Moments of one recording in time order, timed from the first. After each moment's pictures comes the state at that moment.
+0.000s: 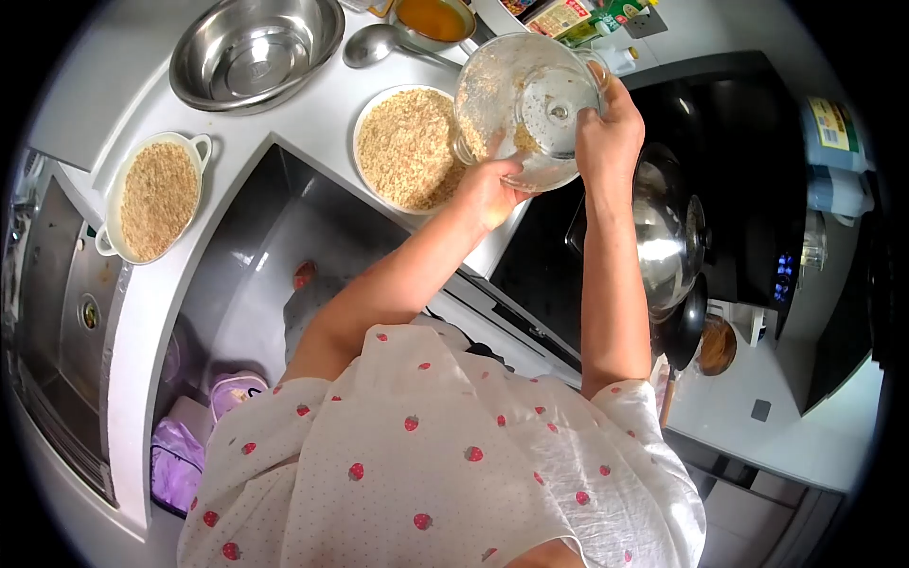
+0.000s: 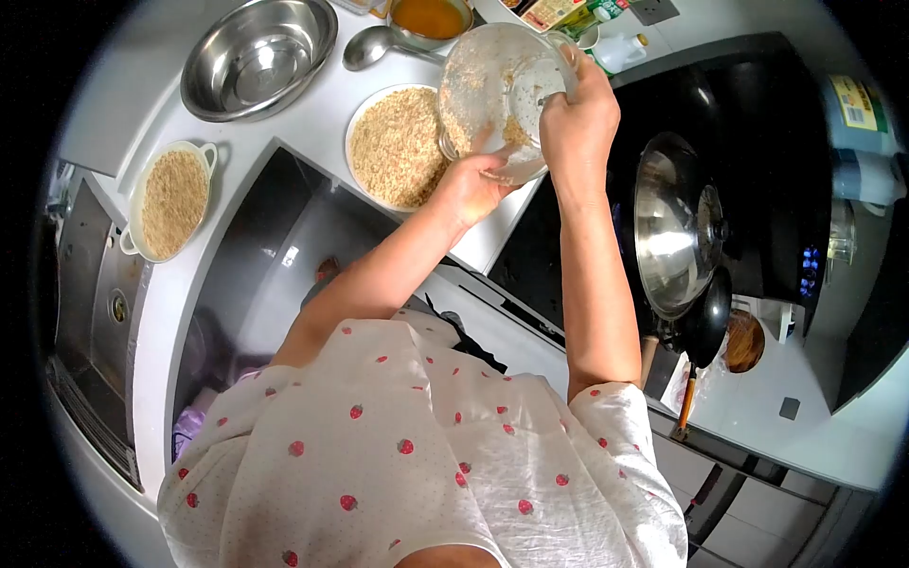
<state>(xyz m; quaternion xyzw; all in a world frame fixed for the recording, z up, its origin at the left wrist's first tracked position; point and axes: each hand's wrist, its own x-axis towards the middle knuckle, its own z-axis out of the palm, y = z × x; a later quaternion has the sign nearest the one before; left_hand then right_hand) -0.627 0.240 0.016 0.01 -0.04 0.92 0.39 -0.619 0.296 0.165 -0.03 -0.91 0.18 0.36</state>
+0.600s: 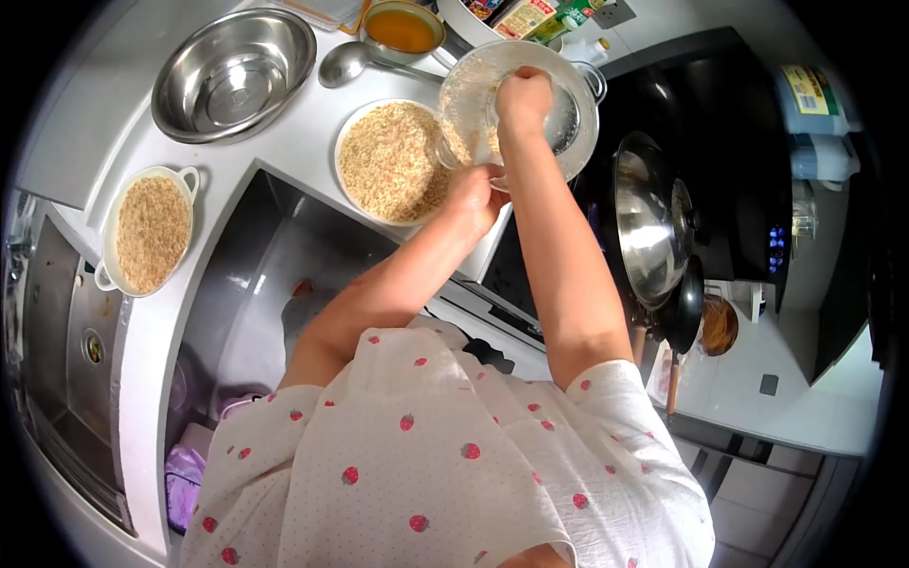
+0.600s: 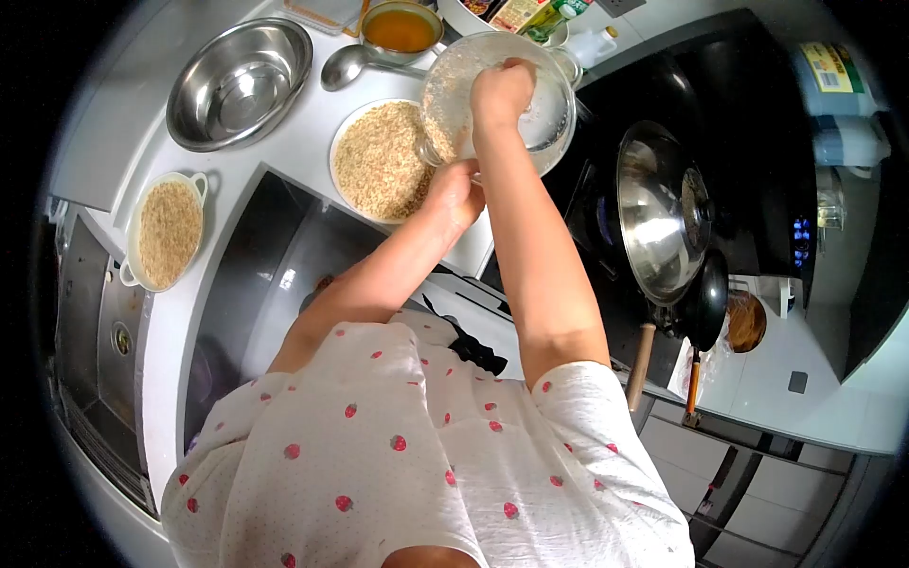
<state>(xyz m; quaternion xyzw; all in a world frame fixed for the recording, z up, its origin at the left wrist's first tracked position) -0.621 0.248 0.029 -0.12 0.11 0.92 0.35 -0.696 0.298 0.107 -0.28 -0.85 0.30 0.33</state>
